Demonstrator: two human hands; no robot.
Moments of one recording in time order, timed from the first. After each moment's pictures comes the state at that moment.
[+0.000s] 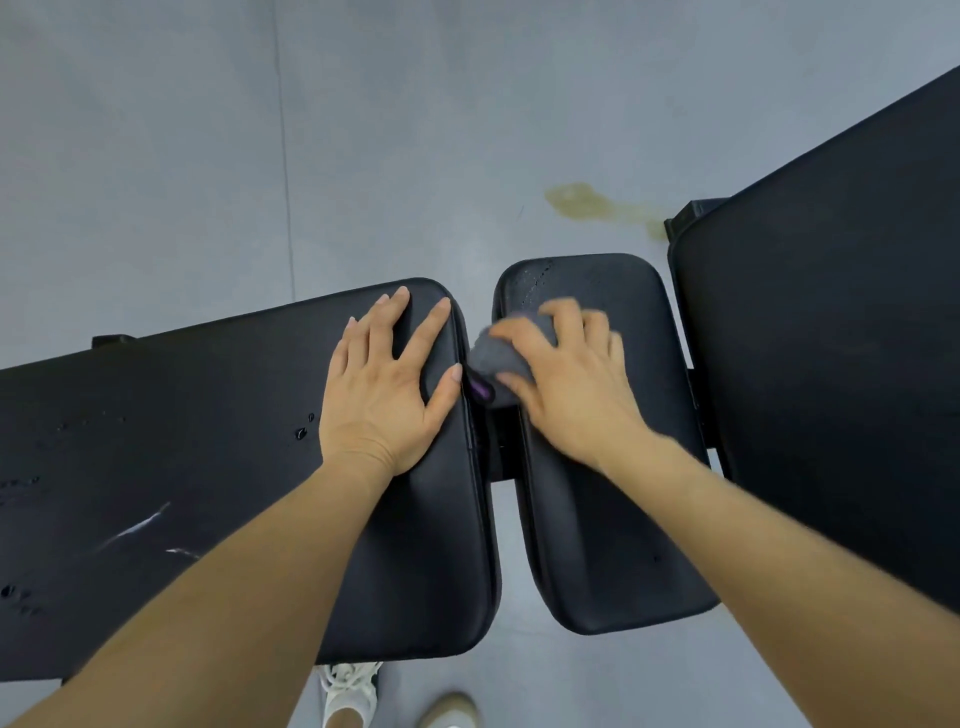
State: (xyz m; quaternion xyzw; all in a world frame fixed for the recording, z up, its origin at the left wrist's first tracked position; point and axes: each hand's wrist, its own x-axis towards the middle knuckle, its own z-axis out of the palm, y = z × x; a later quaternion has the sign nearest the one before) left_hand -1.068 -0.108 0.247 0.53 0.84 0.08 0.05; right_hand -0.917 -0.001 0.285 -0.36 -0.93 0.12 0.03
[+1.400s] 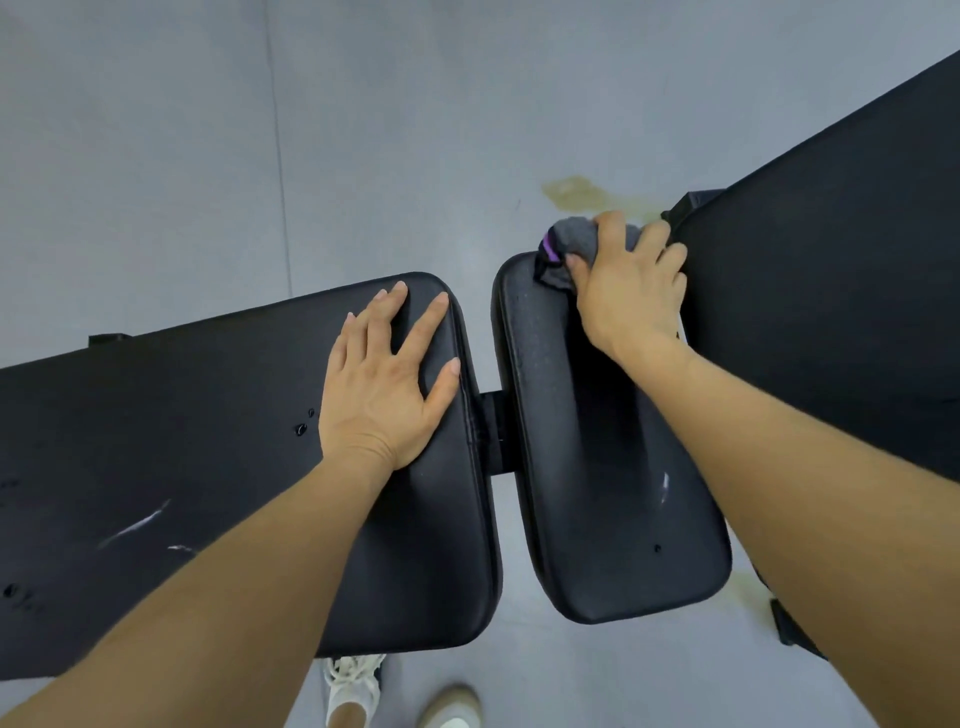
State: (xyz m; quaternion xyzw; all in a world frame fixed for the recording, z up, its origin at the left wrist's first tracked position) left_hand -1.070 -0.108 0.247 0.53 0.84 0.08 0.05; right_hand -0.934 0.068 0.283 -0.57 -0.82 0.04 0.01
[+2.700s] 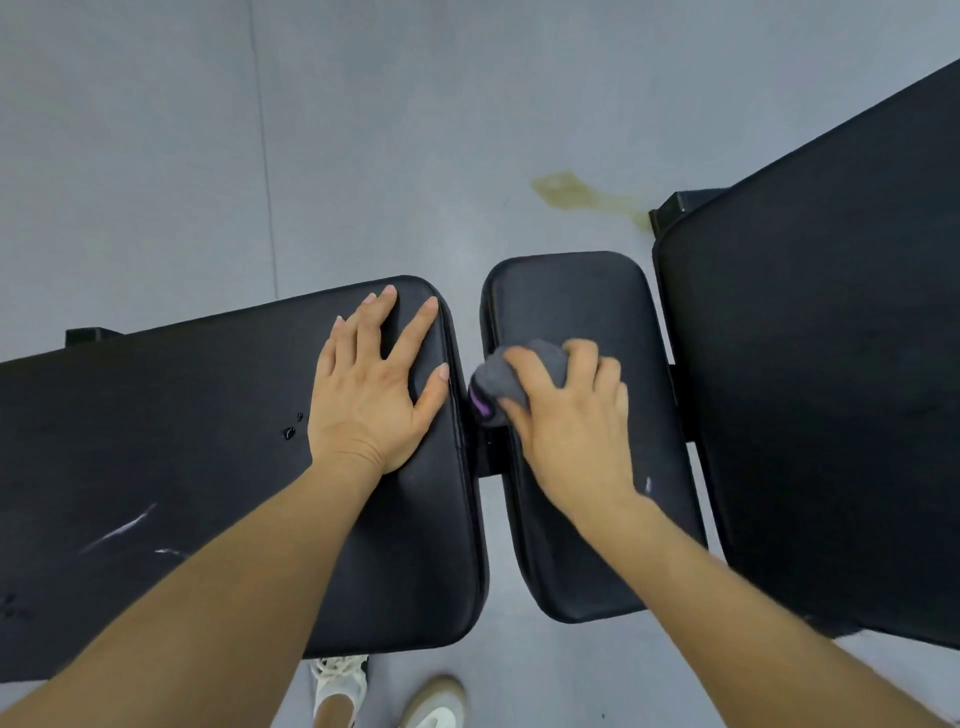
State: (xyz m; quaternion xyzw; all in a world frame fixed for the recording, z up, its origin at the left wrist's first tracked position) left_hand -1.070 -0.108 0.248 0.53 0.84 0.08 0.06; right_hand -0.904 -0.036 0.287 -0.45 -0.89 0.05 0.03
